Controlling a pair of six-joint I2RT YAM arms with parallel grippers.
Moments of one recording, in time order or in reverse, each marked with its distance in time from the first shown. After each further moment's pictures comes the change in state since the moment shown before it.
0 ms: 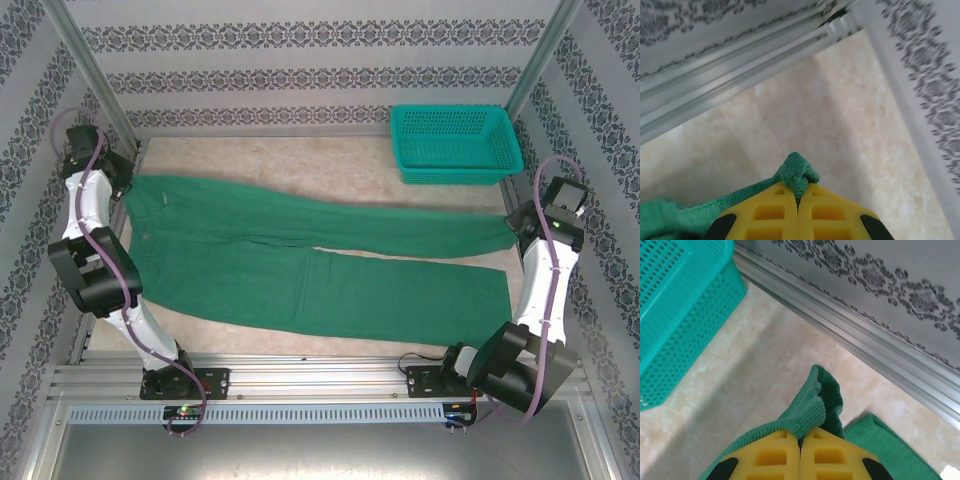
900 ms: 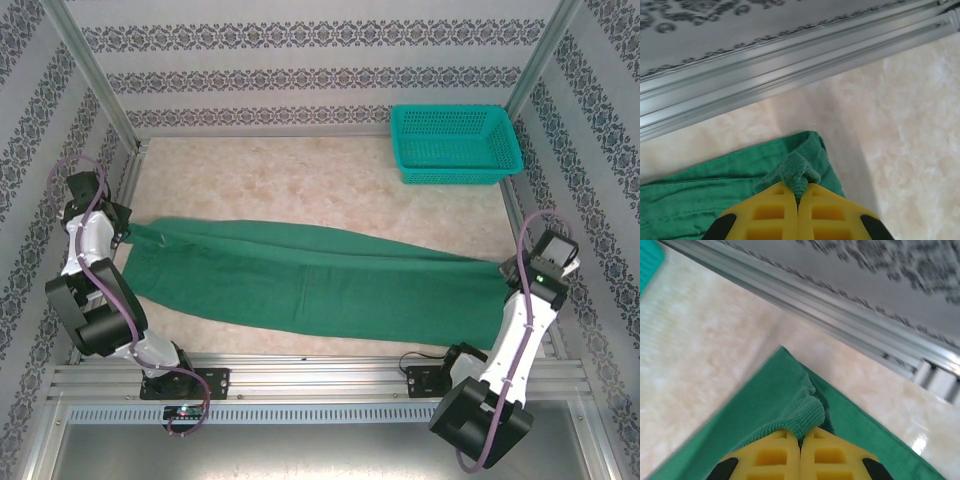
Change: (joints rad) left arm 0.091 -0.306 -0.464 0.056 -0.135 -0.019; right arm -0.127 -0.359 -0.346 -0.072 0.060 -0.039
